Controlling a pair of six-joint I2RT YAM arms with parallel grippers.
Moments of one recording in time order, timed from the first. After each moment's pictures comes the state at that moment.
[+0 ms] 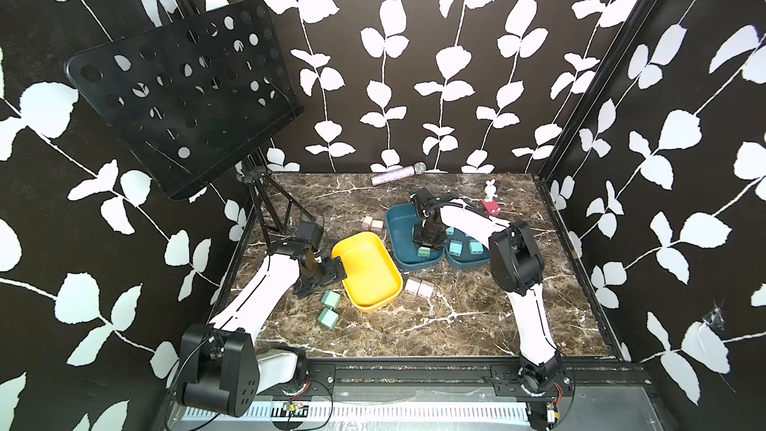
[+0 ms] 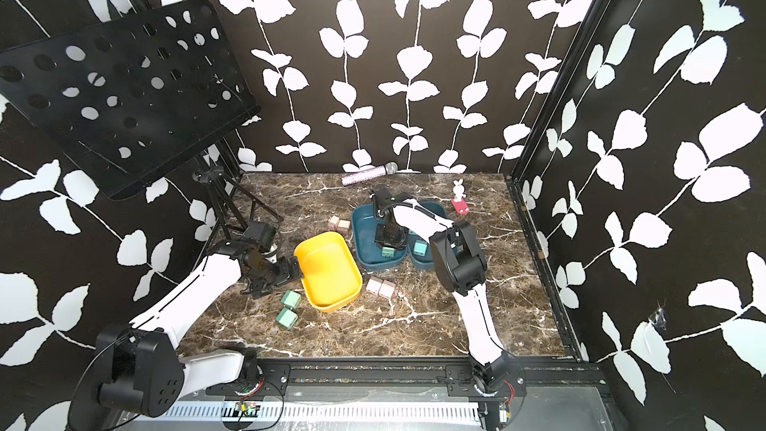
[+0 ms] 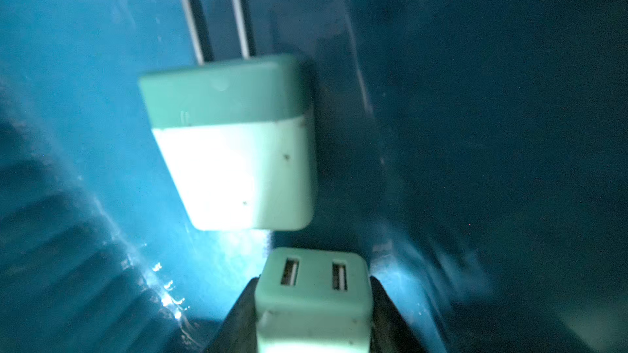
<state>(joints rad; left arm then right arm) -0.22 1.25 0.86 -0.97 0.17 -0.56 0.57 2.23 1.81 -1.00 -0.08 0.66</state>
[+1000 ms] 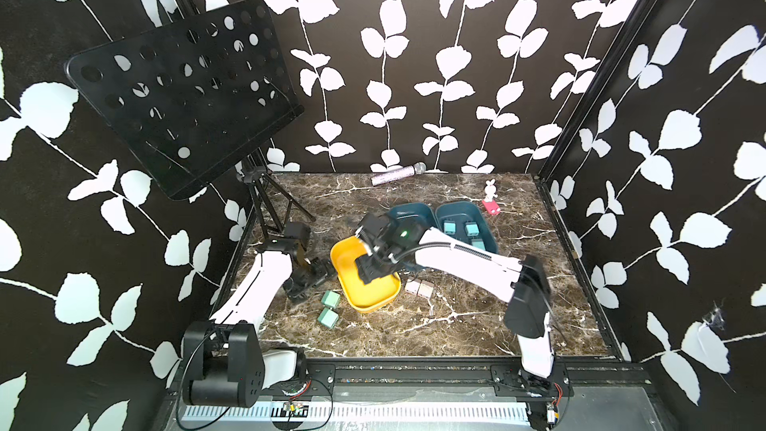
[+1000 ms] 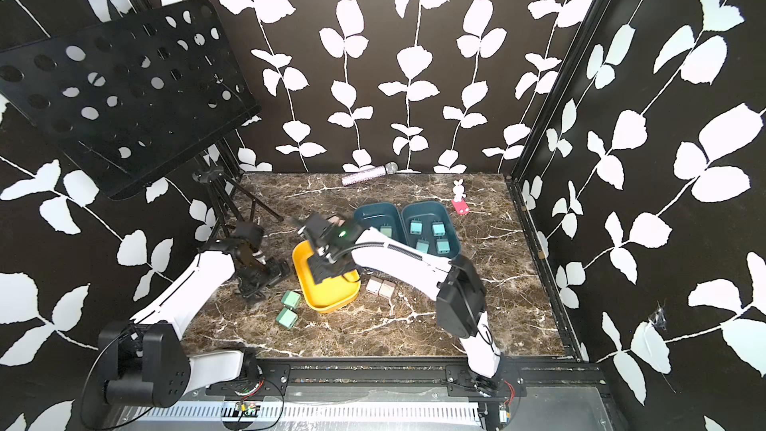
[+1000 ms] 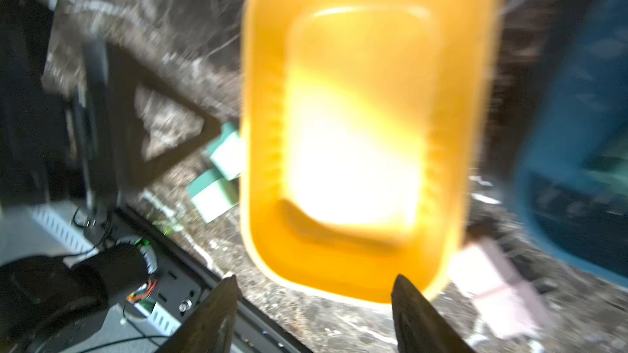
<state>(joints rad) -0.07 1.28 0.90 -1.05 0.21 -0.63 1.10 2.03 1.91 -1.03 -0.05 0.55</state>
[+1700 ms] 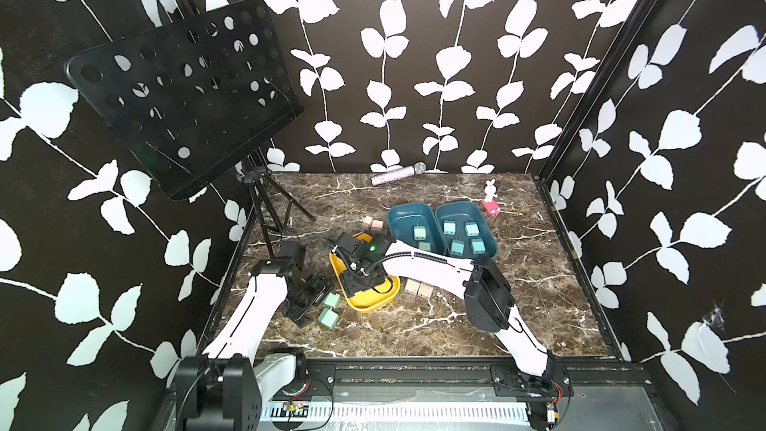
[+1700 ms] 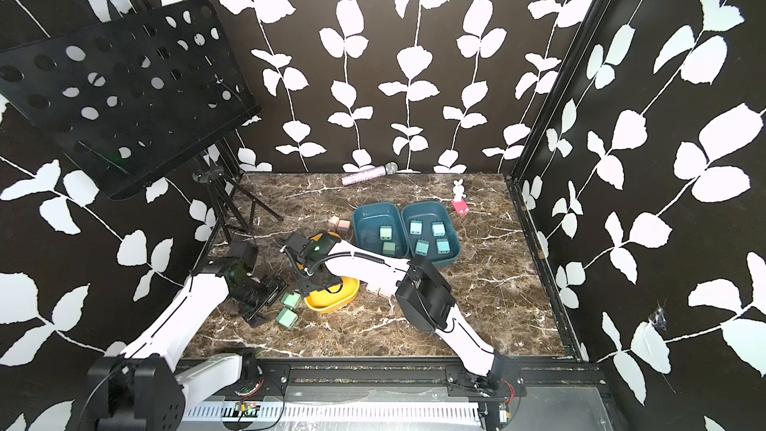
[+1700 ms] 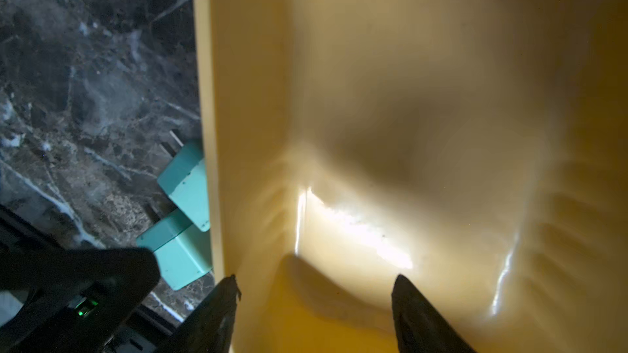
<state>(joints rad) -0.06 1.07 0.68 -1.08 0.34 -0.91 1.10 2.26 2.01 -0.99 -0.03 0.61</state>
